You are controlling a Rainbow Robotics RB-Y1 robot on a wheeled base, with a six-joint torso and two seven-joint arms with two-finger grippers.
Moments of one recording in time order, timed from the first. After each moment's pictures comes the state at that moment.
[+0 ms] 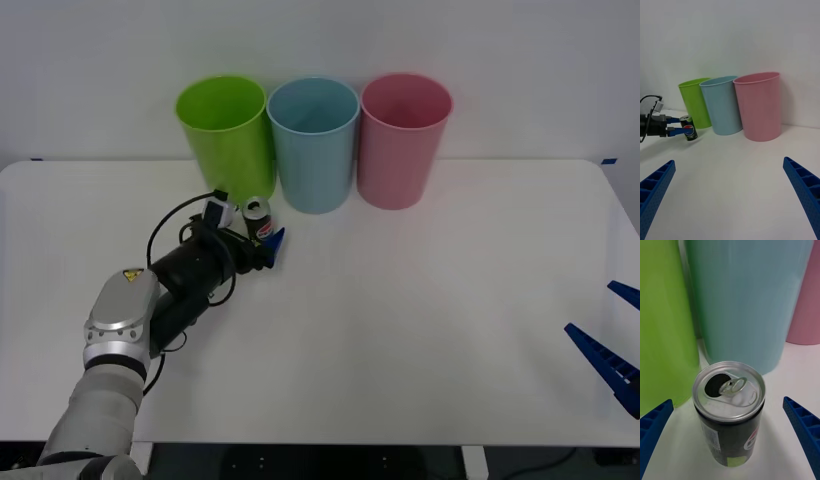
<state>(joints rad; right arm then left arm) 0.35 -0.40 -0.52 -1.66 0.96 -1.22 0.00 -0.50 0.05 0.29 -0.92 -1.68 -0.56 -0.14</state>
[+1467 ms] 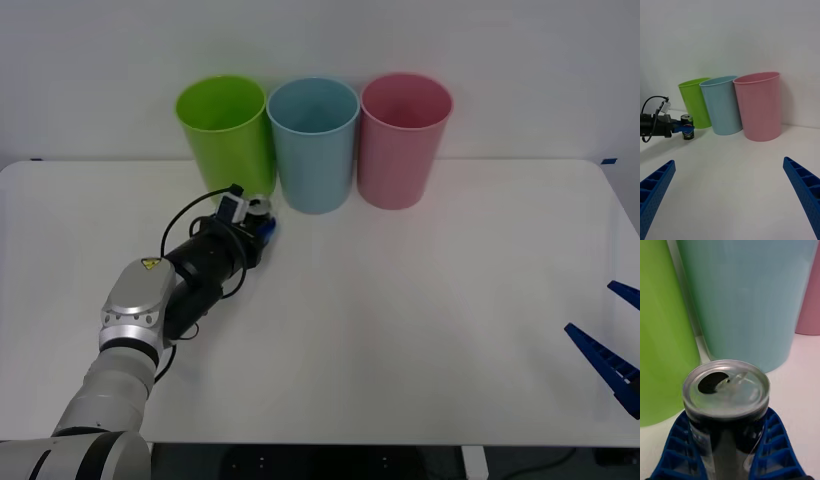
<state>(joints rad) 0.35 -0.40 -0.52 -1.66 0.96 -1.22 0.00 -0.57 0.05 0.27 -0.83 -1.69 -0.48 -0.20</state>
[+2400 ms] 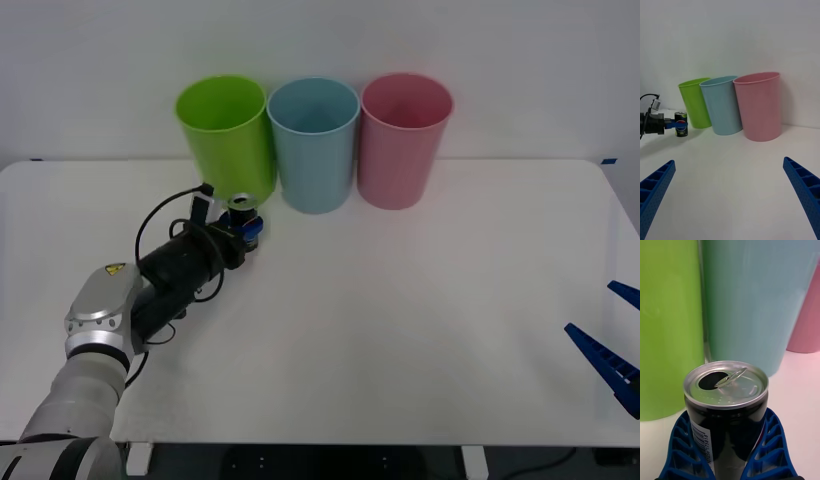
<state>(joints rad) 0.35 -0.40 -0.52 -1.66 0.96 -1.22 0.00 -0.53 0.15 0.24 -0.83 -1.46 -0.64 -0.19</state>
